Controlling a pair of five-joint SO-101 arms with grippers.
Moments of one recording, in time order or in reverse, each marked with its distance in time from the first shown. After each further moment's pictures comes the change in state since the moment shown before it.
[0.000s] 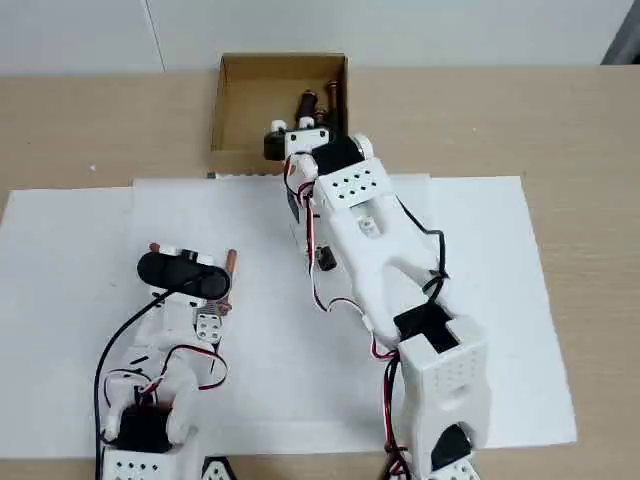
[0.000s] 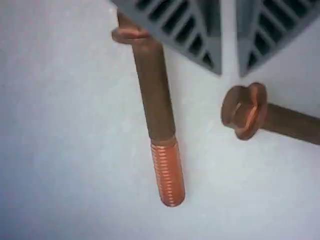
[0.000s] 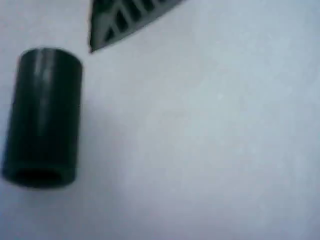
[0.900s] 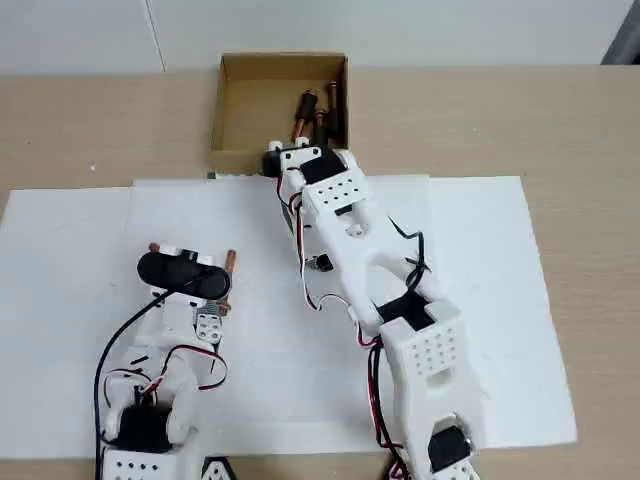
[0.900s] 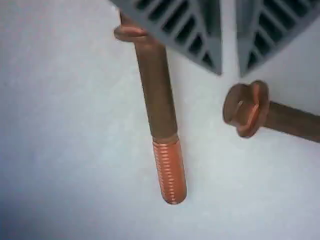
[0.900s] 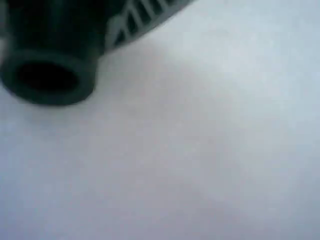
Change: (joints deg) left arm 0.0 0.0 0.0 0.0 0.0; right arm -1.7 10.4 0.0 -5.7 -0.1
